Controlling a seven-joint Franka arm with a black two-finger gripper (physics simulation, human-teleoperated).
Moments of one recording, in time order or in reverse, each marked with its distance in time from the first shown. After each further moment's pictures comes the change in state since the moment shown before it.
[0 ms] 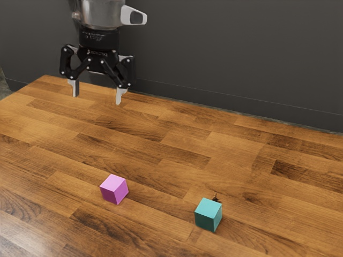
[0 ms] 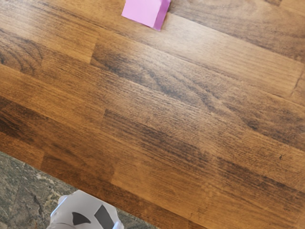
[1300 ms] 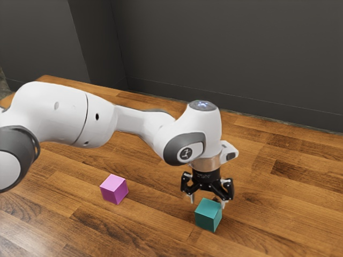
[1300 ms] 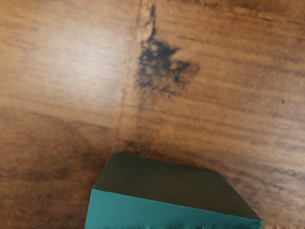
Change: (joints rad) arm 0.059 0.501 -0.199 -0.459 0.013 1.182 0.077
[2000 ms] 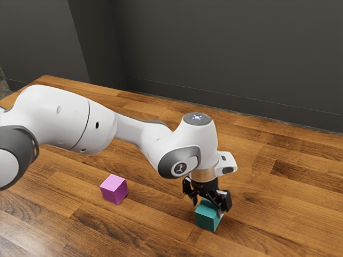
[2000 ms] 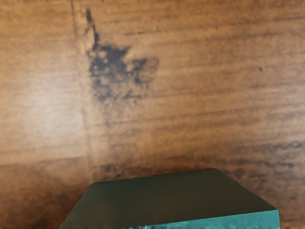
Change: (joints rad) arm 0.030 0.015 -0.028 -0.060 0.039 0.138 0.241
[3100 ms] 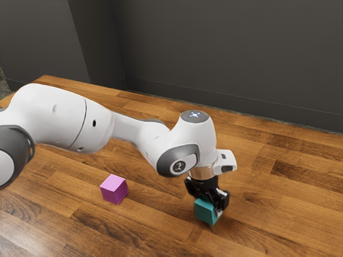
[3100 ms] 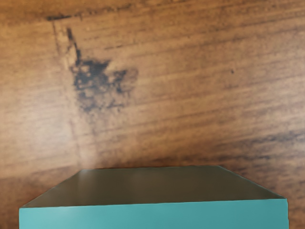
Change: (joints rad) arm -0.002 -0.039 0.005 -0.015 -0.017 0.017 0.087
